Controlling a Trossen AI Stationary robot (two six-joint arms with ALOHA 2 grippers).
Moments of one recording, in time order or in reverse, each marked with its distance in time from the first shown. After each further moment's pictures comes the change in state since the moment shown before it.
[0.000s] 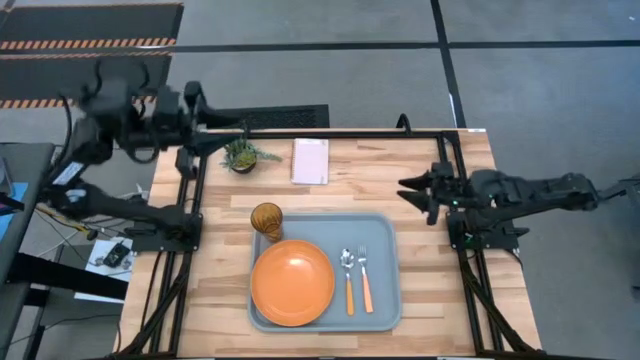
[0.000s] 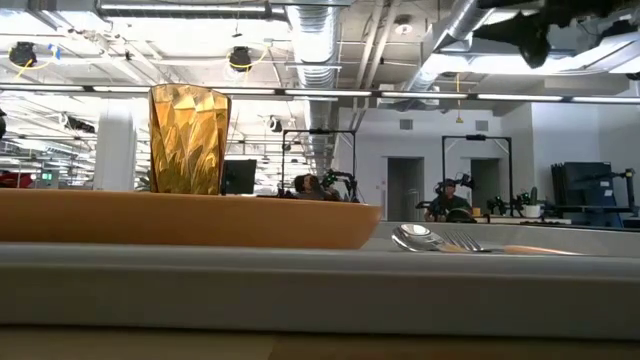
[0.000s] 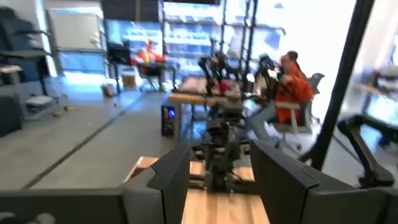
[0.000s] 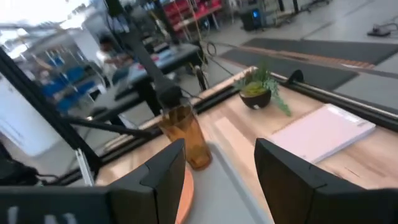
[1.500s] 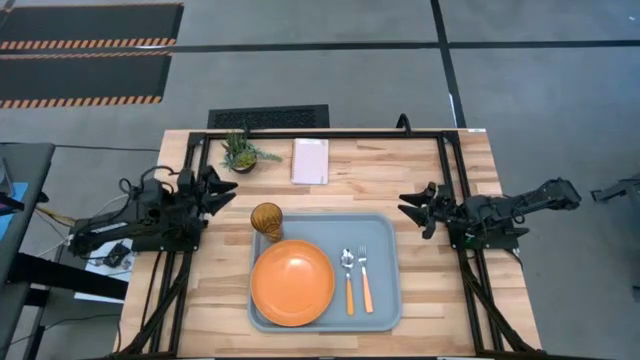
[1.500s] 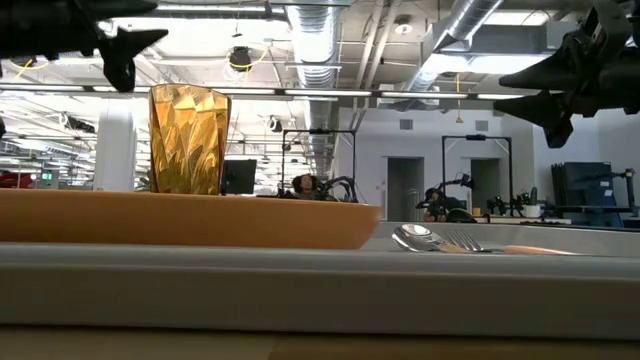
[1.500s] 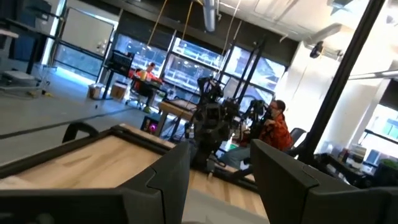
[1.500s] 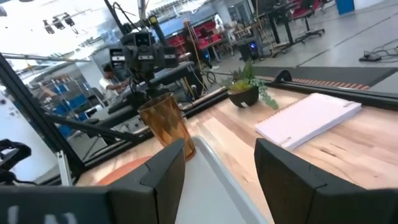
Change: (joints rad) left arm 0.000 -1.050 -1.561 0.736 -0.050 -0.350; right arm 0.130 -0.343 -0.551 0.352 0.182 -0.051
